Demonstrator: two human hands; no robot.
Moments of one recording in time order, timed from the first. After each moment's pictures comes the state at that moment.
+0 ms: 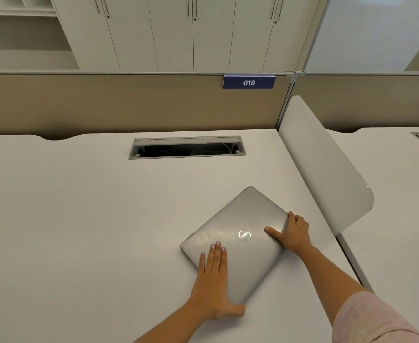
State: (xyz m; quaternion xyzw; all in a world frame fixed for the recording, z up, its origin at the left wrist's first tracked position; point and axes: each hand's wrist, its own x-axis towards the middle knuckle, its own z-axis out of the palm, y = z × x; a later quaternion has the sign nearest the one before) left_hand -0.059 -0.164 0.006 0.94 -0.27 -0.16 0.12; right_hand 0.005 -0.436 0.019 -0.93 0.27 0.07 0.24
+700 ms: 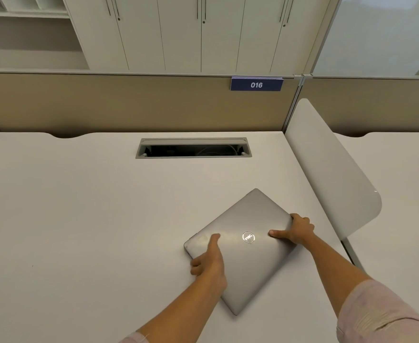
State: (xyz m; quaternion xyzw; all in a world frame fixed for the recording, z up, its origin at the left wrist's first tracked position) left_hand -0.017 -0.193 0.060 0.57 0.50 -0.22 0.61; right_hand 0.031 -0.444 0.038 -0.90 0.32 0.16 0.25
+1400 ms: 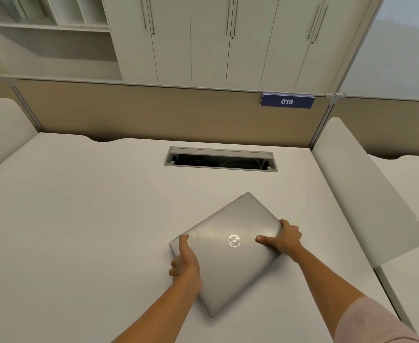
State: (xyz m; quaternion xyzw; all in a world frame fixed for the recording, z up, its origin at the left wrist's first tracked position) left_hand 0.011 -0.081 0.064 0.52 0.51 -0.12 0.68; right_hand 0.061 -0.344 0.045 -0.88 0.27 0.12 0.36
